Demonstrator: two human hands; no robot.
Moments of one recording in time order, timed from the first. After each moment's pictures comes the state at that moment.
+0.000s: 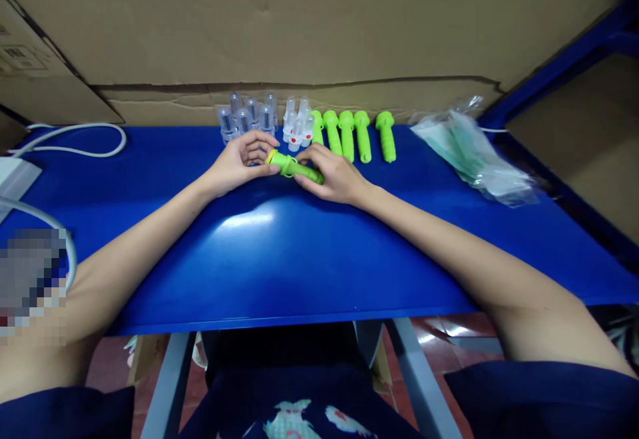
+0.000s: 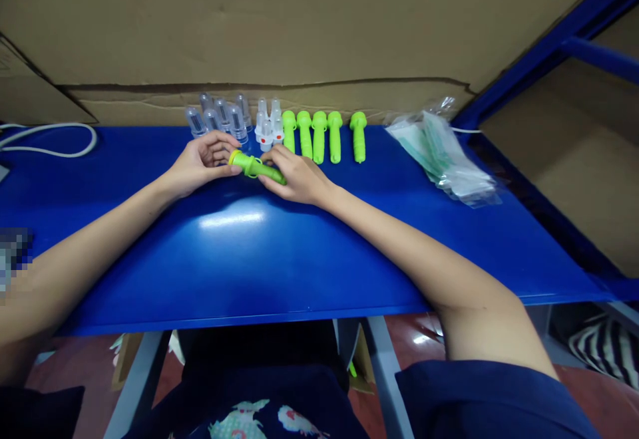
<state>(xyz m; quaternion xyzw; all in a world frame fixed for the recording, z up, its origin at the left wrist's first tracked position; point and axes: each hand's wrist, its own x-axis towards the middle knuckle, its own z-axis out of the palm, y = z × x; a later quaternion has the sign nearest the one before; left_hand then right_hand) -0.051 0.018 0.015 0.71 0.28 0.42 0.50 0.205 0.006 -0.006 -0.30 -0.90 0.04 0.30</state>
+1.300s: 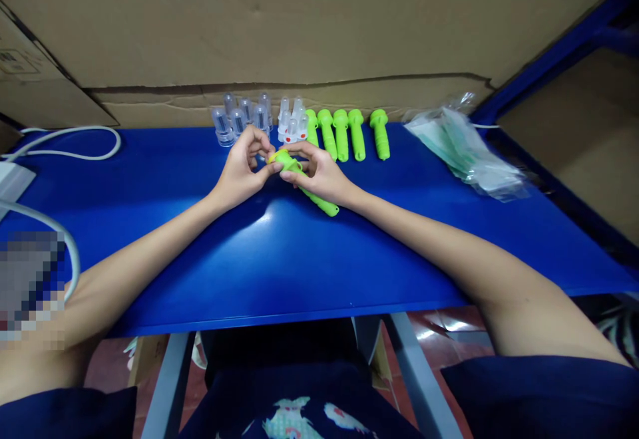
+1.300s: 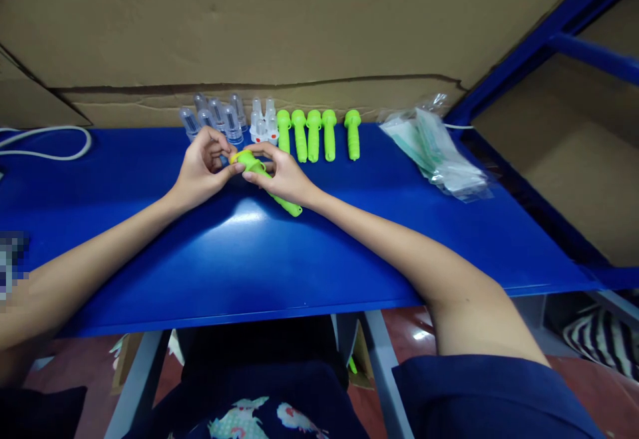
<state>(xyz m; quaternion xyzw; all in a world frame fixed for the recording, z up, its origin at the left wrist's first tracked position) -0.027 0.000 0.008 0.74 0.33 0.47 0.35 0.176 -0.003 -0.005 -0.32 -0.73 0.43 0.42</state>
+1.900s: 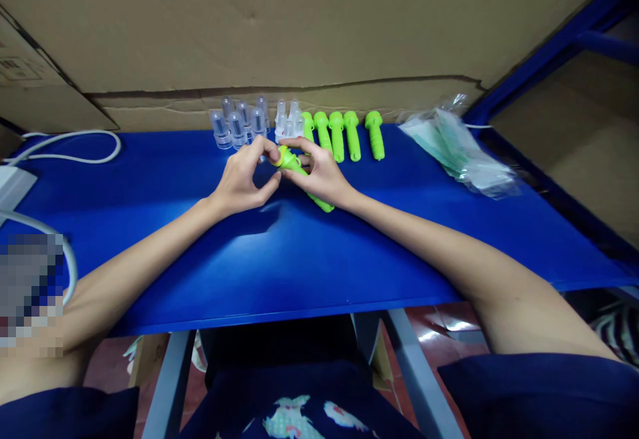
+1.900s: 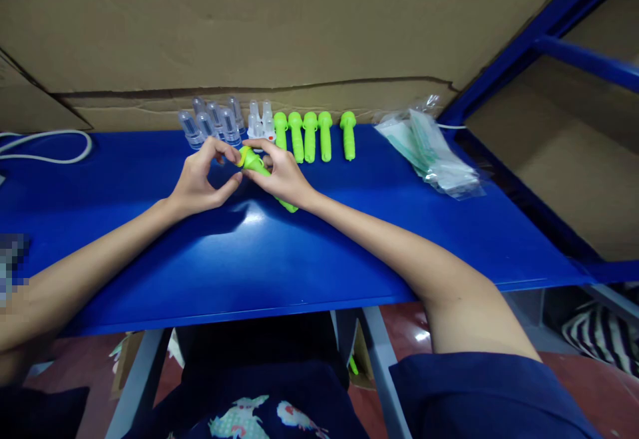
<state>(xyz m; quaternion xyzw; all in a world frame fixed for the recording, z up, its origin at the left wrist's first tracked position) -0.026 -0.022 0.026 0.82 0.32 0.43 0.18 0.174 -0.011 0.006 -0.39 -0.77 0.27 0.42</state>
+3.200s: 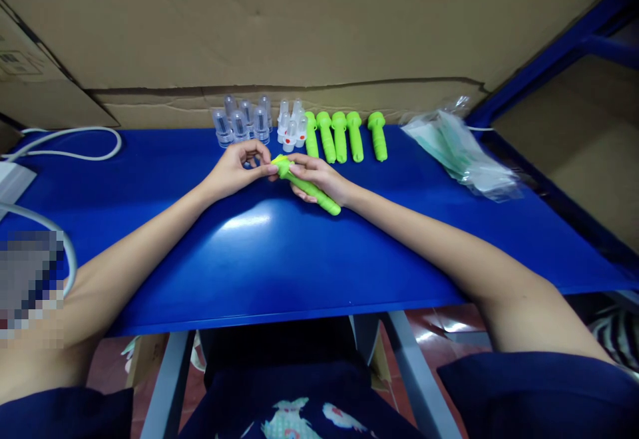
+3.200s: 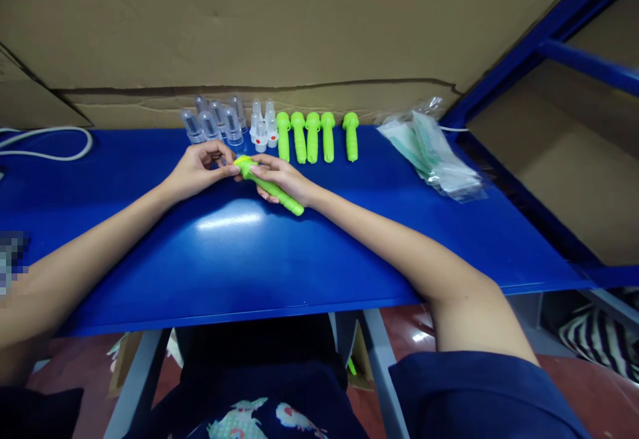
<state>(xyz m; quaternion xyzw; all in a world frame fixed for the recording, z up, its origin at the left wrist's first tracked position) -0.043 0.013 0.016 0.77 0.31 0.40 0.38 0.181 -0.008 0.002 -0.25 -0.61 0.68 0.33</state>
